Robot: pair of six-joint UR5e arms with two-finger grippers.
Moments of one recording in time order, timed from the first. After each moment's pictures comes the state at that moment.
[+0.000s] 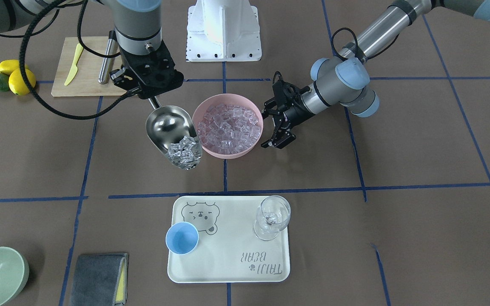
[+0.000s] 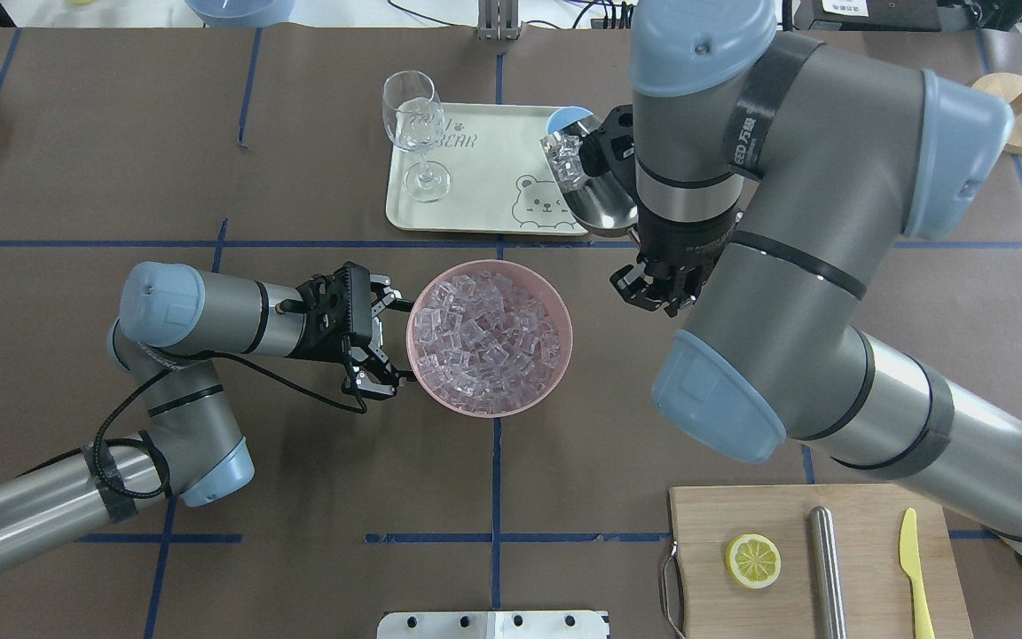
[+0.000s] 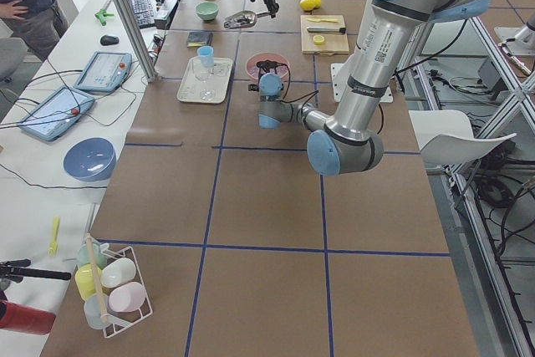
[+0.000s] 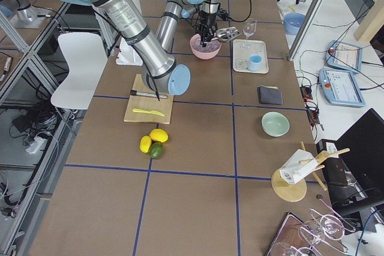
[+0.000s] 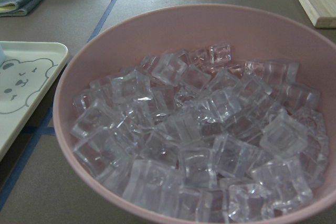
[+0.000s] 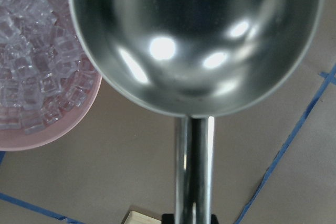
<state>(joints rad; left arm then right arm) -0.55 -2.06 -1.33 -2.90 -1.99 -0.02 0.71 -0.79 1.92 -2.34 2.03 0.46</state>
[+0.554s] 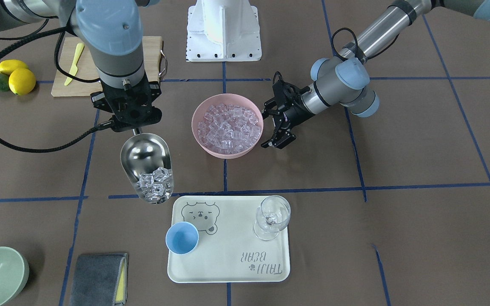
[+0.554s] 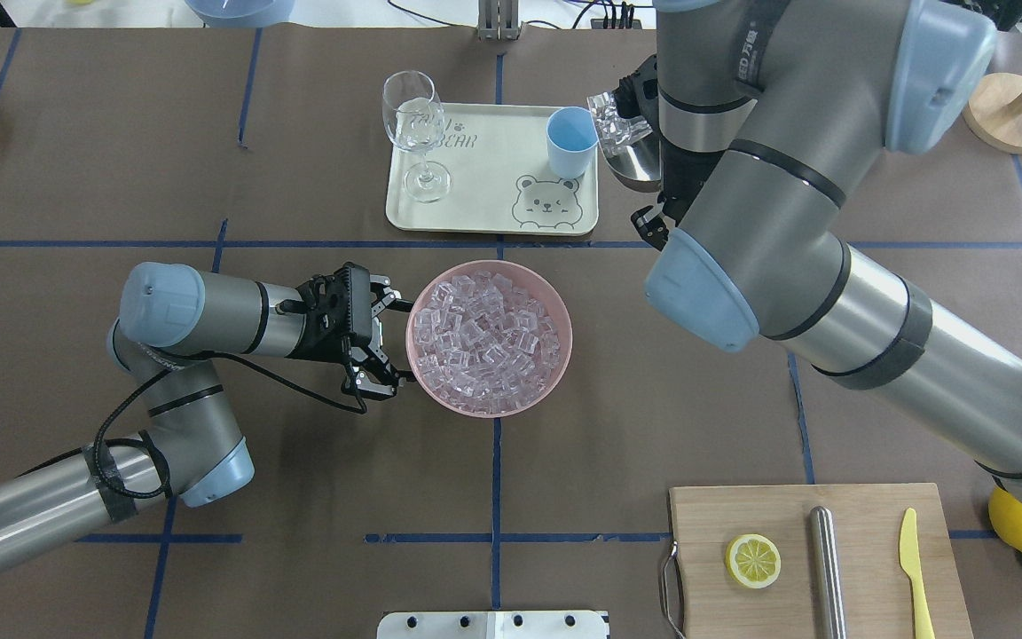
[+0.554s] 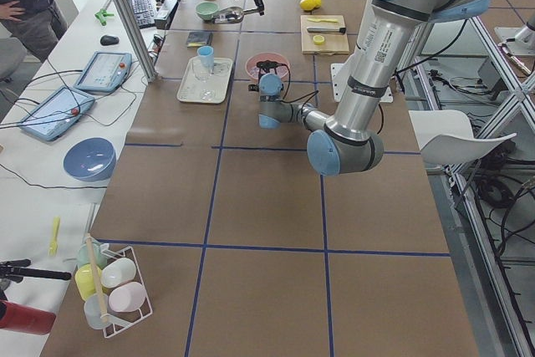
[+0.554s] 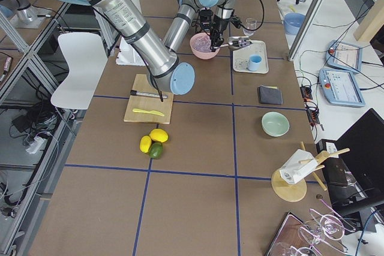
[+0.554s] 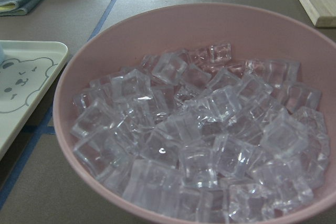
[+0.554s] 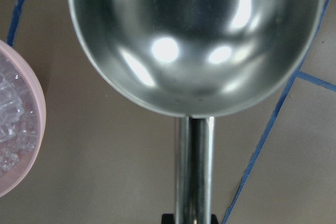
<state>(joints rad) -0.55 -2.06 -1.33 -2.90 -1.99 -0.02 0.80 -0.75 1.76 -2.33 2.07 0.44</state>
